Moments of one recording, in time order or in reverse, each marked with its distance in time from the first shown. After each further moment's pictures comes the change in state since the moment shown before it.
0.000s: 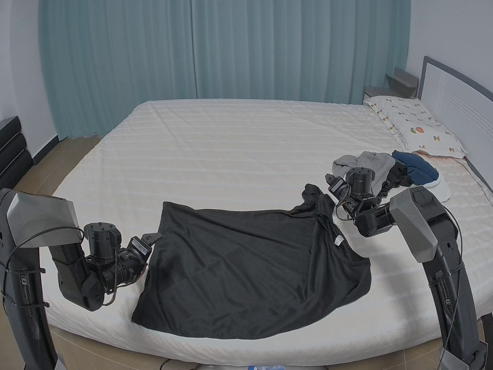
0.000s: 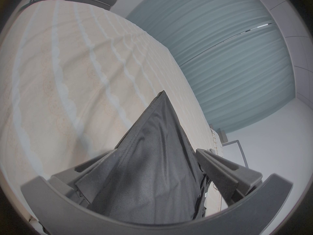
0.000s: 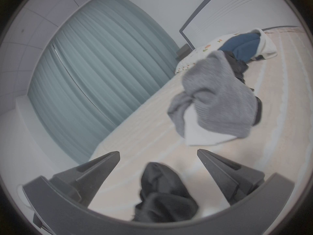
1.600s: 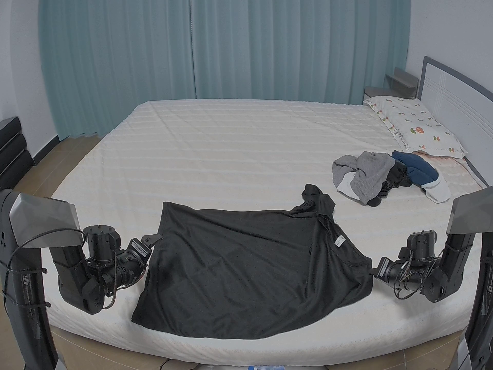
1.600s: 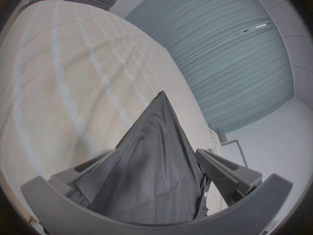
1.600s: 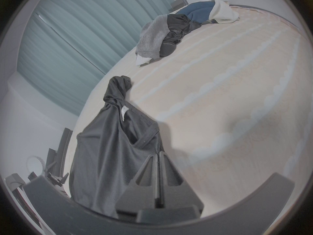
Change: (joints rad) left arm 0.000 0.014 0.027 -0.055 0.000 0.004; right arm -0.140 -0.491 1.457 -0.485 0.409 -0.164
